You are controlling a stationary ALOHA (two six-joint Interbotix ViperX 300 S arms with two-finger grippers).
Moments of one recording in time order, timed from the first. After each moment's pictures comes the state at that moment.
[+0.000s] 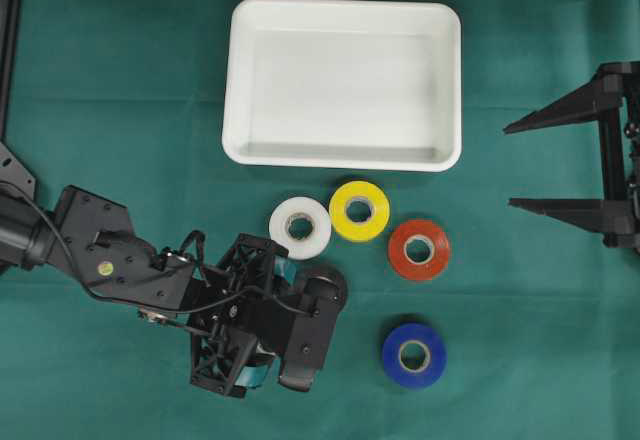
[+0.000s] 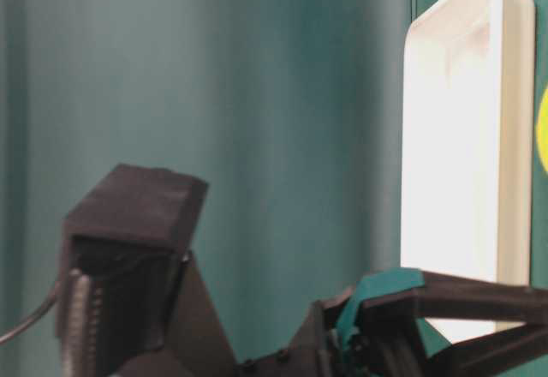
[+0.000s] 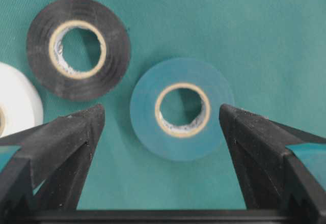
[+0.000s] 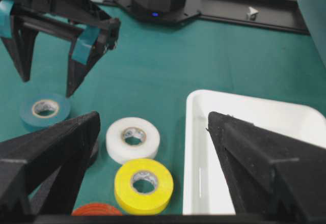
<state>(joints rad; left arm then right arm) -0.31 0.09 0.41 0.00 0.59 -0.03 -0.01 -0.87 1.09 -0.01 -0.06 0.03</state>
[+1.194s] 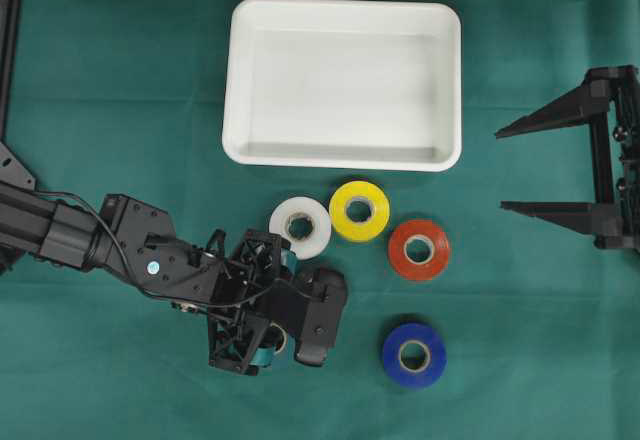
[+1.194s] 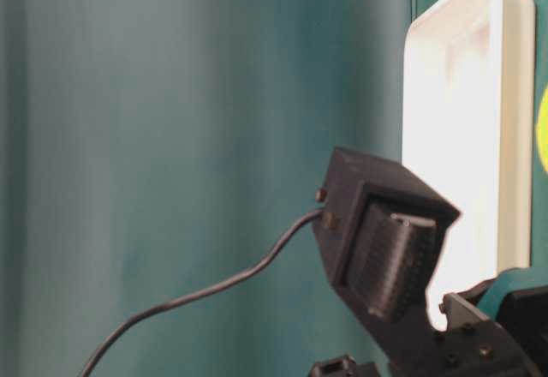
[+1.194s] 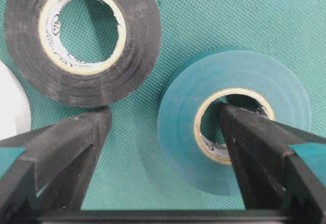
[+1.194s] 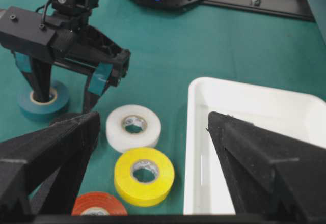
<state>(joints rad) -0.27 0.24 0.46 0.00 0.47 -0.03 -0.01 -0.83 1.09 -0.02 -0.06 0.03</state>
